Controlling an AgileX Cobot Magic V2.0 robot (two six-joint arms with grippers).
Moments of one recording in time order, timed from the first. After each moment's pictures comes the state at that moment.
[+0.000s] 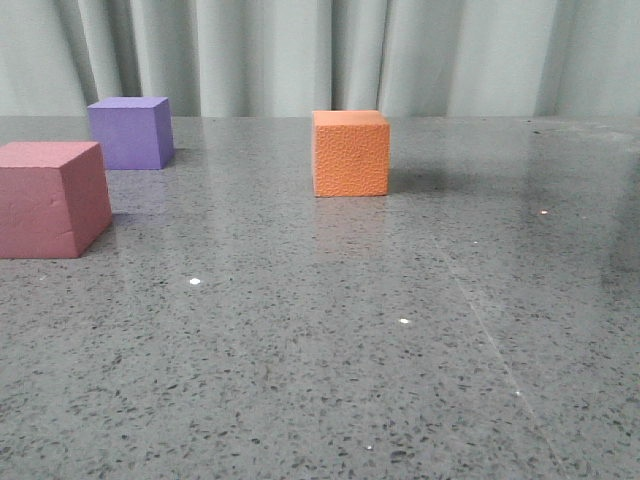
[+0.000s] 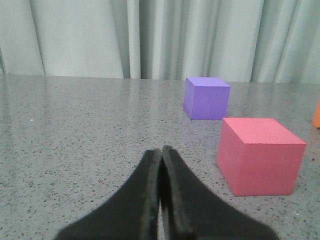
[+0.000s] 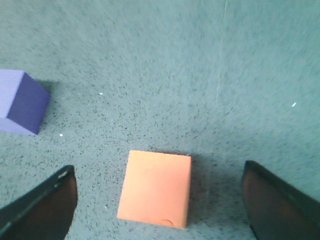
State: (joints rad) left arm -0.10 0.00 -0.01 0.11 0.08 -0.18; right arm 0.60 1.63 -1.60 -0.33 0.77 0.62
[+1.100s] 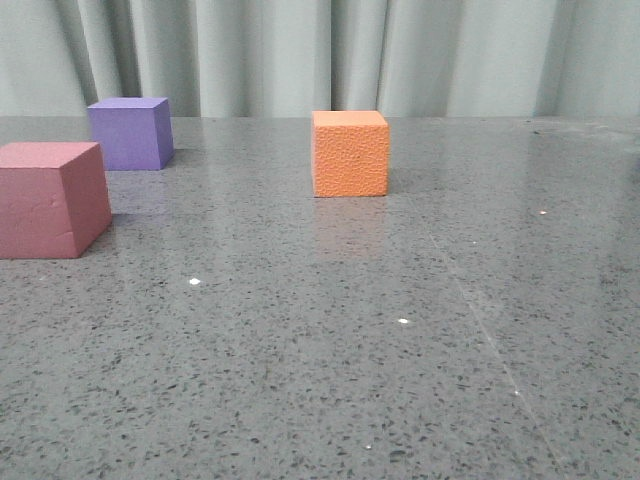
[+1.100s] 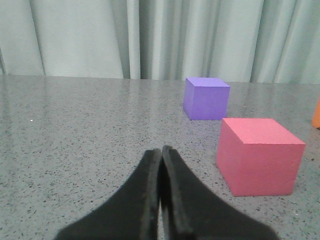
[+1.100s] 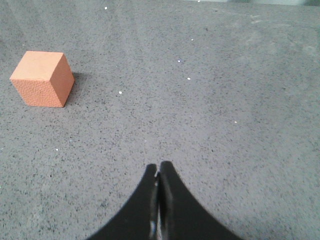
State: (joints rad) left arm -0.10 0.00 -0.01 0.11 0.08 -0.18; right arm 0.51 0.58 -0.79 -0.44 0.84 0.55
